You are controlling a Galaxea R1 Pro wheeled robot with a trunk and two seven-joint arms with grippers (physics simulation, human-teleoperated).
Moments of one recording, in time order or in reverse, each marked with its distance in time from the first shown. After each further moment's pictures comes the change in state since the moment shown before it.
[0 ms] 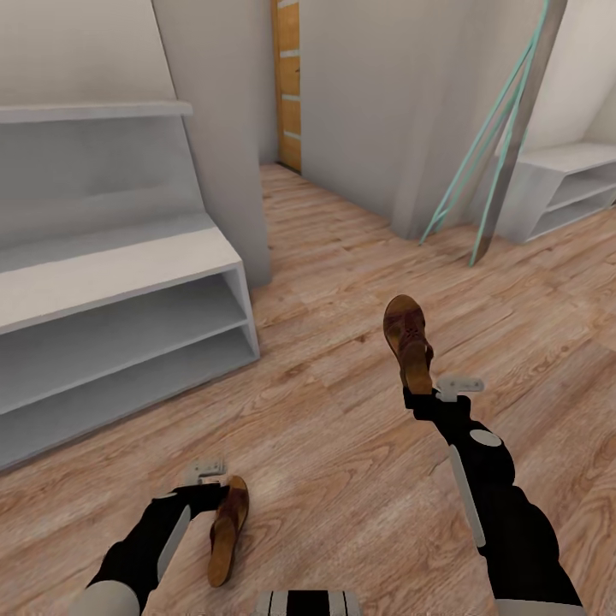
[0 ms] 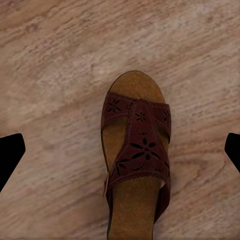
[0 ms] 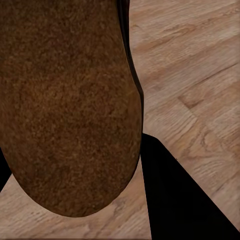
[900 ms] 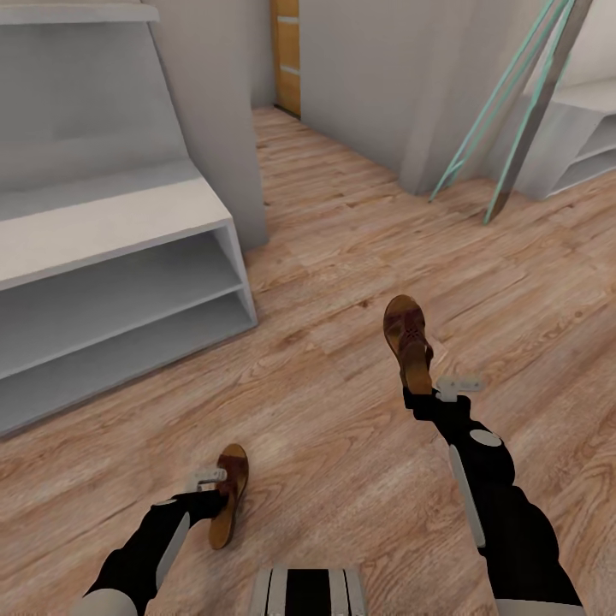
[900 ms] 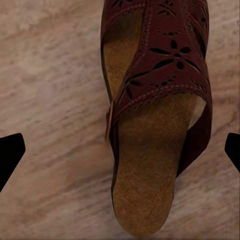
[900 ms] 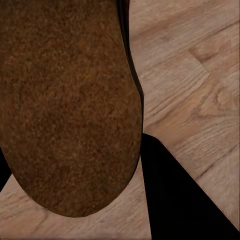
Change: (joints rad) left arm 0.020 -0.001 -0.005 0.000 -0.001 0.001 -0.001; right arm 0.000 0.000 0.000 0.000 -0.001 0.000 0.000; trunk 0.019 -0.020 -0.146
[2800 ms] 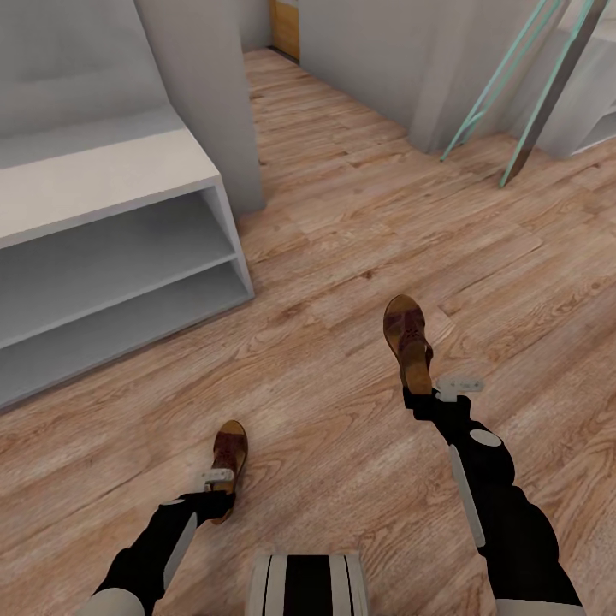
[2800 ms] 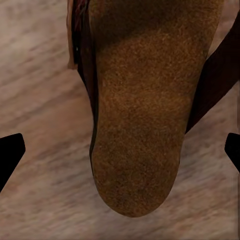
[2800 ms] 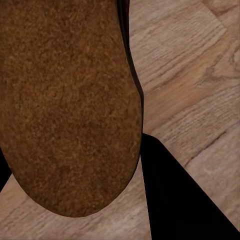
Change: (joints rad) left arm -0.002 -0.024 -0.009 0.003 -0.011 -0.001 0.008; right arm 0.000 0.000 0.000 0.000 0.000 0.000 0.000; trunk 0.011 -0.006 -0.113
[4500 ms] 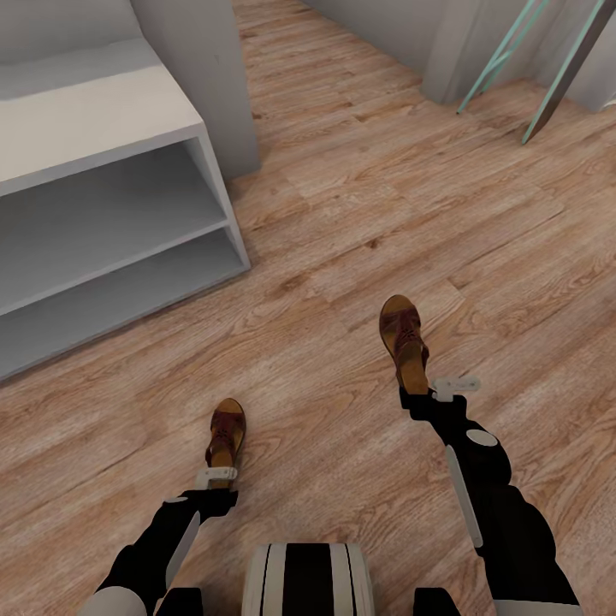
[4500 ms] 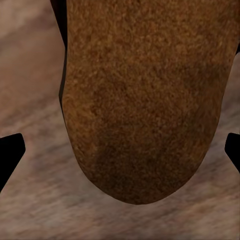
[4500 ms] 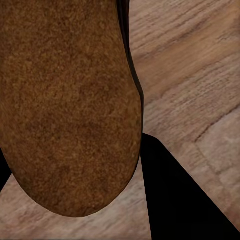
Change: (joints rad) left arm -0.003 0.001 -0.034 -0.009 -0.003 0.001 0.005; right arm 0.000 0.001 0.019 0.000 0.000 0.000 0.000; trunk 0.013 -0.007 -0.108
